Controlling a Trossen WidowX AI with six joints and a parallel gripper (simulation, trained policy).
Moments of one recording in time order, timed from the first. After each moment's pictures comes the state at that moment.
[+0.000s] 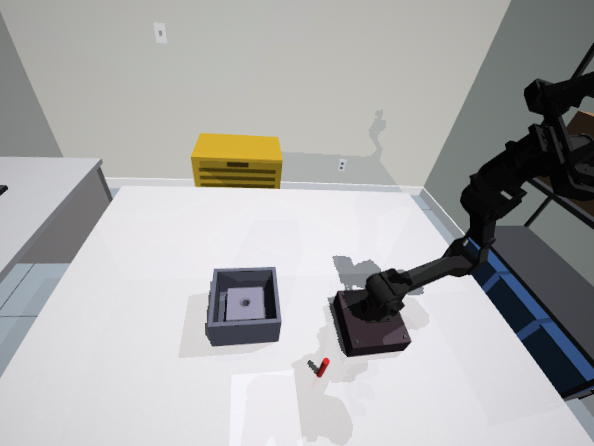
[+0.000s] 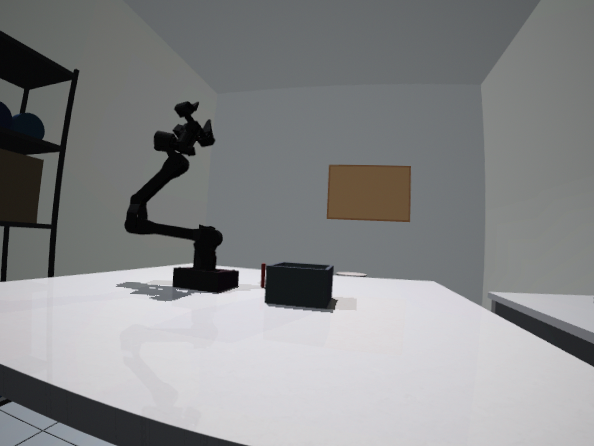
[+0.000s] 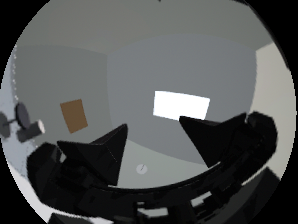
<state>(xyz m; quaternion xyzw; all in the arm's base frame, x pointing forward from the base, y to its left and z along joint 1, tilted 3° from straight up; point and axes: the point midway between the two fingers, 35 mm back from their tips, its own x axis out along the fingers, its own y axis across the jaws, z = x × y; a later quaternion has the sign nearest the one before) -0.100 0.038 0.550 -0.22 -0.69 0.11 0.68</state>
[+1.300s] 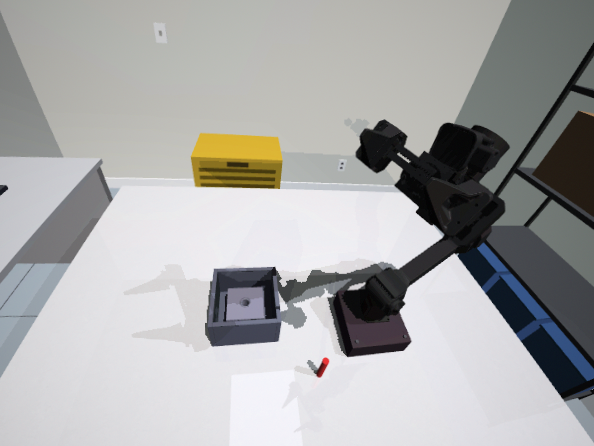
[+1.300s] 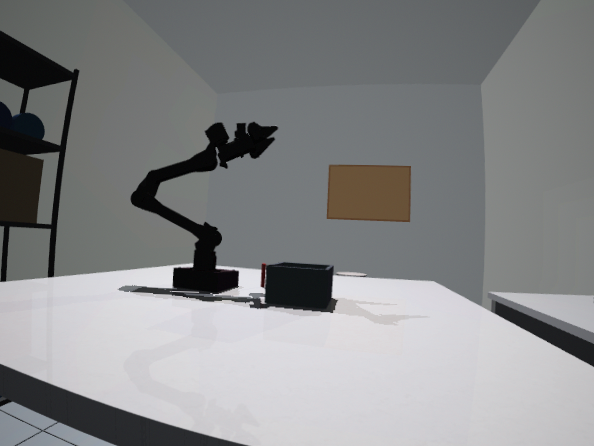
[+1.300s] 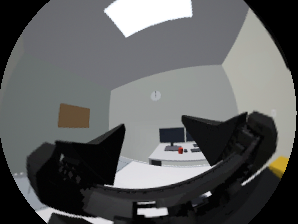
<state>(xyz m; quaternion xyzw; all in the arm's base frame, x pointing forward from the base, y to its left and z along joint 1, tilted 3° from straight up) 0.152 0.070 0.472 0.03 -0.26 0.20 0.94</state>
